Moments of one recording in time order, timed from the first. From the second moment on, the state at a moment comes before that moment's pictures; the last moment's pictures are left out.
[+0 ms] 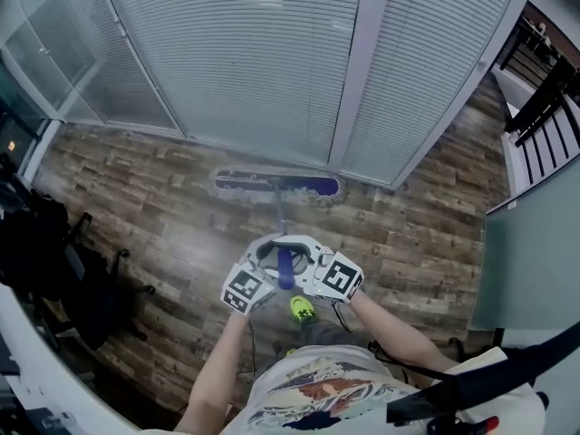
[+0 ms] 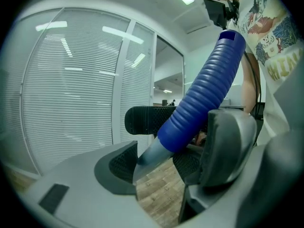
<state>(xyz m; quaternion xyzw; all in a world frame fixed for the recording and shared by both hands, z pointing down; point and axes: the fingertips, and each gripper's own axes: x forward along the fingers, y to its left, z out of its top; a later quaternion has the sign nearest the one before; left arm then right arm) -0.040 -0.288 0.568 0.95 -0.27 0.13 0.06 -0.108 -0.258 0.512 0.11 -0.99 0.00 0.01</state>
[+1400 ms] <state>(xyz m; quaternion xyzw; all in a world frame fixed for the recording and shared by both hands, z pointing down) 0.080 0.225 0.544 0.94 -0.28 0.18 -0.04 0.007 0.260 0.492 0.04 -1.00 0.03 0.02</state>
